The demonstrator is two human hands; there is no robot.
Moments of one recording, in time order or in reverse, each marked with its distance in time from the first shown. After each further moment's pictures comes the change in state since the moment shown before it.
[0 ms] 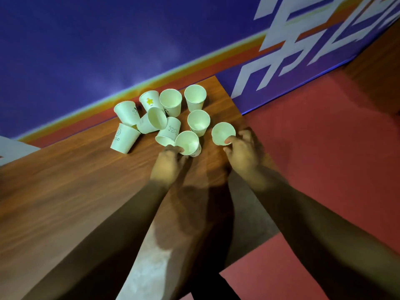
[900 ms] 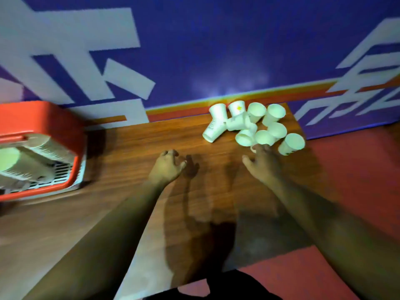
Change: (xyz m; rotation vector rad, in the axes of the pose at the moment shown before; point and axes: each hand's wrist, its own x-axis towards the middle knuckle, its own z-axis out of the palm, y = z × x) left_hand -0.167 -0.186 -0.185 -0.109 0.069 -0.312; right_hand -0.120 -0.213 0.022 -0.063 -0.137 -0.151
